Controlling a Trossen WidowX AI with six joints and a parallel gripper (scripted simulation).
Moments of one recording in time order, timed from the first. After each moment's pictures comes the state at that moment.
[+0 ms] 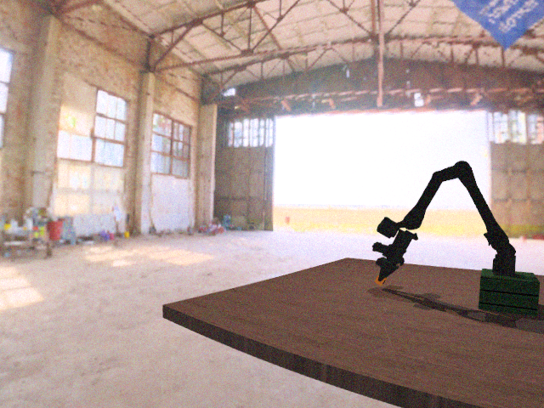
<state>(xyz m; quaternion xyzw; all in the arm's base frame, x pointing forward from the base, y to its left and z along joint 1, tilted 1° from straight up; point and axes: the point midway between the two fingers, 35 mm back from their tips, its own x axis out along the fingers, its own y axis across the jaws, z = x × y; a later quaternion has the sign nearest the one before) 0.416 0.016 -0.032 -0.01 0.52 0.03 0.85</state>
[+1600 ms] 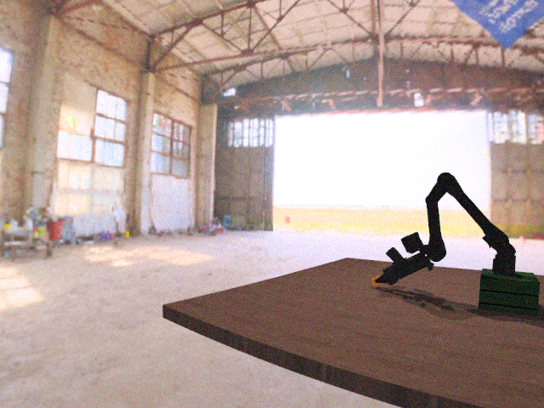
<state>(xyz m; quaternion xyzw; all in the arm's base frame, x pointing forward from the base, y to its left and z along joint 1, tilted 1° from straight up) 0.415 0.016 -0.052 -0.01 0.25 0.03 0.97</state>
